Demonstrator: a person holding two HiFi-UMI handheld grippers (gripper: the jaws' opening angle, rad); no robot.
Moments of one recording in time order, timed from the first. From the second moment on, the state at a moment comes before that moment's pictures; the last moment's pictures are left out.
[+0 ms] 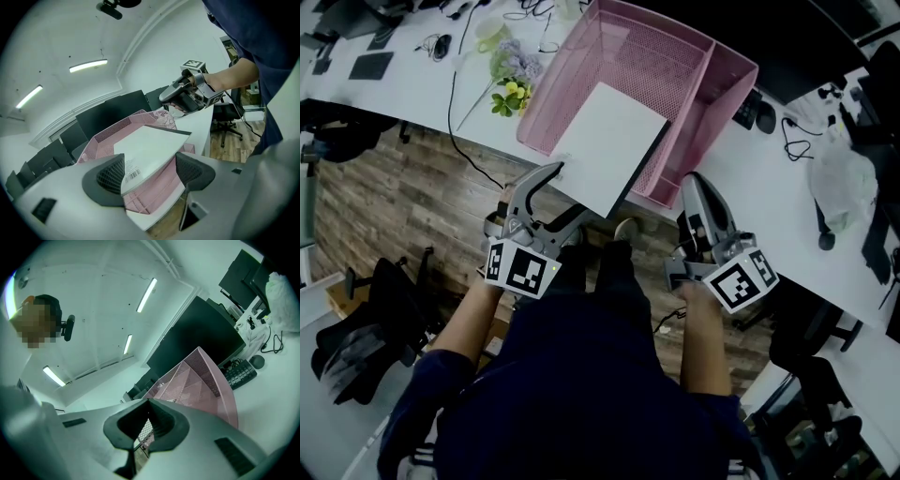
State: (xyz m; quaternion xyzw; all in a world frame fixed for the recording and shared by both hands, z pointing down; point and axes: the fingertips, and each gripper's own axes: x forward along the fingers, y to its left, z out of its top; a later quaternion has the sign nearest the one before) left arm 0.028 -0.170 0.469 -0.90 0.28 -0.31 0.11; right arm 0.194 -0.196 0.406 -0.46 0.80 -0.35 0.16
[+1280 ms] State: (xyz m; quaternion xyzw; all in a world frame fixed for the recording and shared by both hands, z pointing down) left arm -0.053 -0.199 0.381 -0.93 0.35 -0.11 0.04; right arm 0.120 -0.196 0.354 -0.46 0.82 -0.30 0.14
